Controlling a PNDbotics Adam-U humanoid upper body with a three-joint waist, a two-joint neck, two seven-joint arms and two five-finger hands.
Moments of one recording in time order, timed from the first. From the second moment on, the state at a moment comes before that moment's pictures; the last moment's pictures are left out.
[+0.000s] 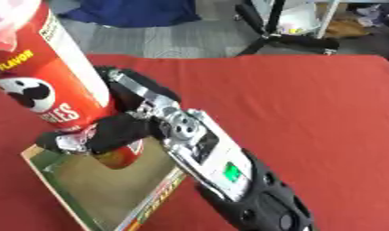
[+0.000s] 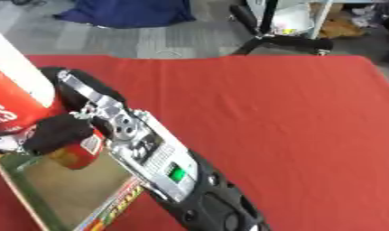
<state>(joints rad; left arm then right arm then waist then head) -0.15 0.52 0.18 -1.62 0.19 -0.02 0.20 -0.79 0.00 0.48 -1.69 -0.03 0.49 0.03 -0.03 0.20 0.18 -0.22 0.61</state>
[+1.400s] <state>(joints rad) -0.15 0.52 0.18 -1.62 0.20 -0.02 0.19 -0.79 -0.04 0.37 -1.74 0.07 0.43 0.02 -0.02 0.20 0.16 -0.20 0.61</state>
